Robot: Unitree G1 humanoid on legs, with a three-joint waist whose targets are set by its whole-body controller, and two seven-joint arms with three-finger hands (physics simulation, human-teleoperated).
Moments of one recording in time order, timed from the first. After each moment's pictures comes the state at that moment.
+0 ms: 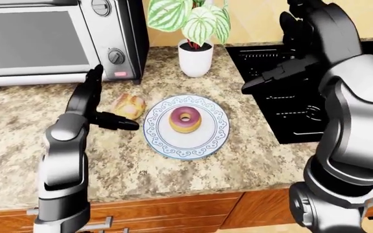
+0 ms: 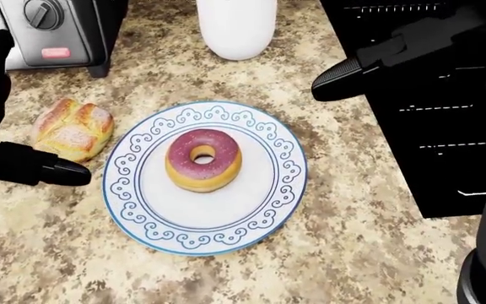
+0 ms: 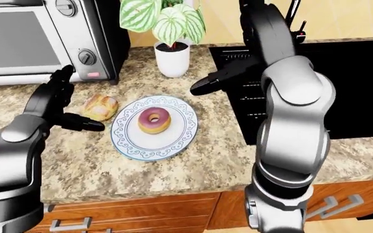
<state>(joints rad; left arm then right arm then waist) -0.55 0.37 0.21 -0.15 0.22 0.73 -0.32 -0.92 -0.31 -0.09 -0.54 -0.42 1.16 0.51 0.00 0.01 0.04</state>
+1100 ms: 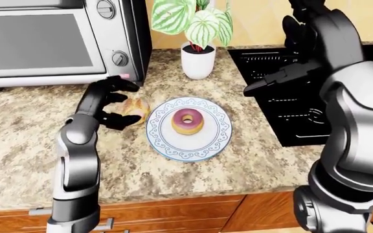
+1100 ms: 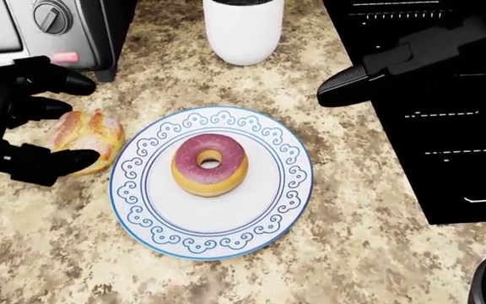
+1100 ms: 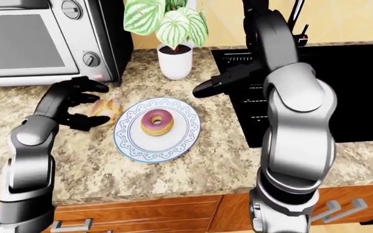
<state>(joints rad) -0.53 0.31 0.16 -0.15 0.49 0.56 -0.40 -0.88 -0.34 -0.10 -0.58 -0.31 1.17 0.42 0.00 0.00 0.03</state>
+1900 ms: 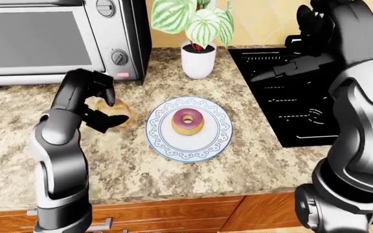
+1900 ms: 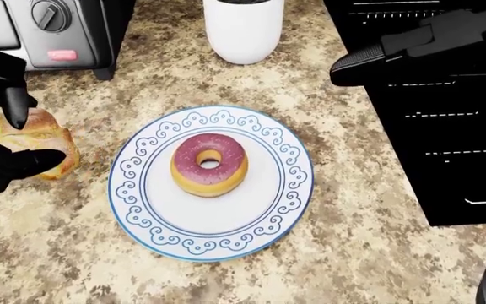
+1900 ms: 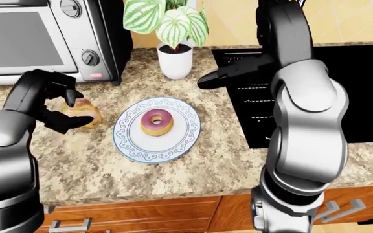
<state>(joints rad) -0.54 0.35 0.20 -0.31 0.58 0.65 -0.48 -0.89 -0.35 -0.14 -0.60 -0.26 1.17 0.33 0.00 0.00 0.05</state>
